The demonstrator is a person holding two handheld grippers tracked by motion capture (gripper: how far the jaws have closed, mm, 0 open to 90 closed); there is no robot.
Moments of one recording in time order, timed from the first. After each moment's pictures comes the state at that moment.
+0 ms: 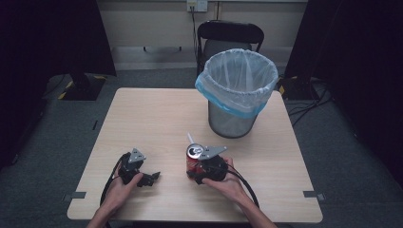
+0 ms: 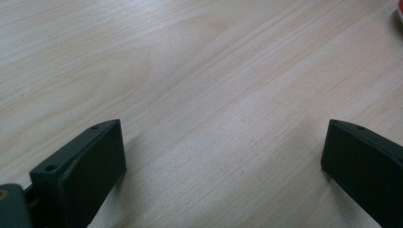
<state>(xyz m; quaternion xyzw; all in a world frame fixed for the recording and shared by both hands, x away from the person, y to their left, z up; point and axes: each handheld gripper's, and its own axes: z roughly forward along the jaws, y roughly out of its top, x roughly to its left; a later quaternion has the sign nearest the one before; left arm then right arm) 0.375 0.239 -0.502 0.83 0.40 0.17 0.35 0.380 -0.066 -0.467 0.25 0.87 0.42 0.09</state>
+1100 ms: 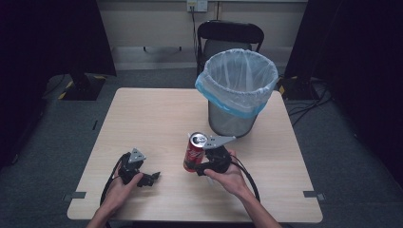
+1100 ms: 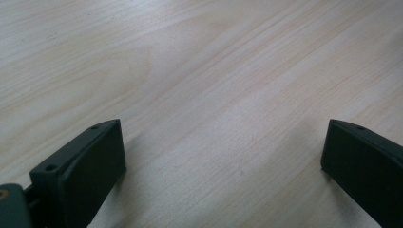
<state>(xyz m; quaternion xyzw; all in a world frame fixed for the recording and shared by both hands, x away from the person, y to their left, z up) 0.375 0.239 -0.502 0.83 0.40 0.17 0.35 0.385 -0.073 -0.425 0.25 0.84 0.48 0.07</state>
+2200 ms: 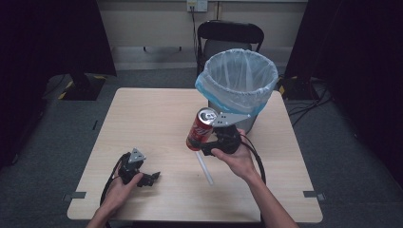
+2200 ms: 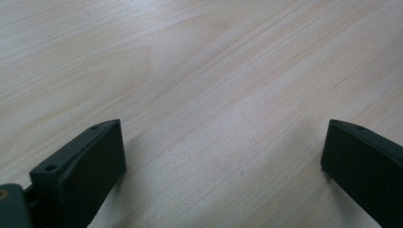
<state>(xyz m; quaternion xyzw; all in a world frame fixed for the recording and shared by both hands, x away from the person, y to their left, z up) 0.375 0.239 -0.502 0.83 0.40 0.17 0.35 0.400 -0.091 -0.346 0.23 0.81 0.52 0.11</state>
